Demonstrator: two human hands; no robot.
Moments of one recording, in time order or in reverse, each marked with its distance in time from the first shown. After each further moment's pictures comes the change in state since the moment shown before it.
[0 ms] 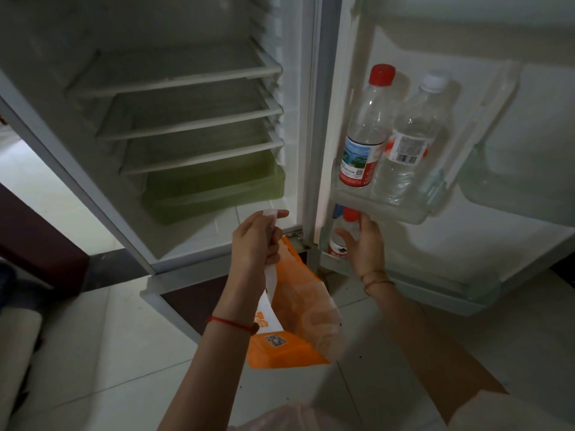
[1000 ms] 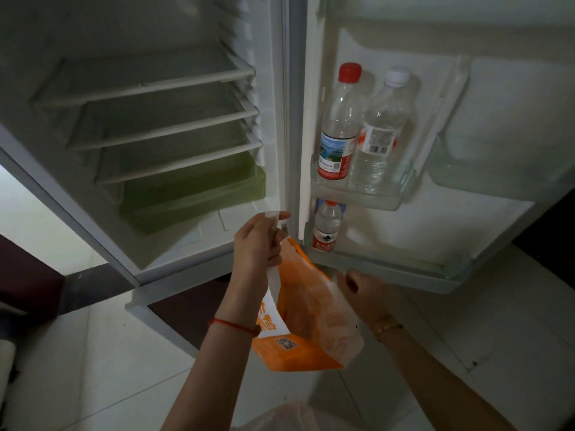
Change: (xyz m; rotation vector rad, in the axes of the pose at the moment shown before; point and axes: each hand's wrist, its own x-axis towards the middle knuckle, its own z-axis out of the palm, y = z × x) left_hand -0.016 -0.005 0.013 0.023 -0.094 -0.001; right_hand -0.104 0.047 -0.027 -0.340 -0.056 -0.107
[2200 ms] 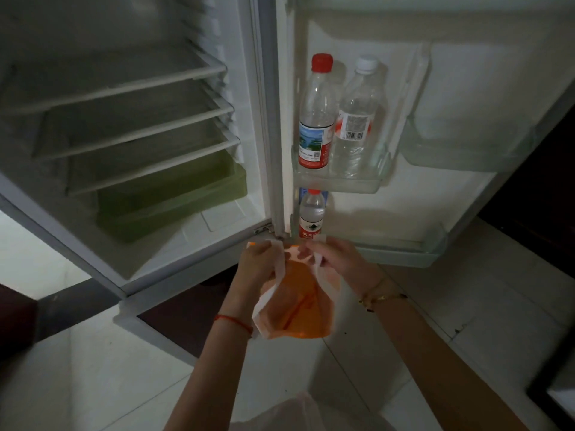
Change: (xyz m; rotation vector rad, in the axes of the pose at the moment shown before) left_hand 0.008 -0.048 -0.016 0.373 -0.136 -0.216; right_hand 0.025 -0.111 -0.073 0.870 -0.430 0.478
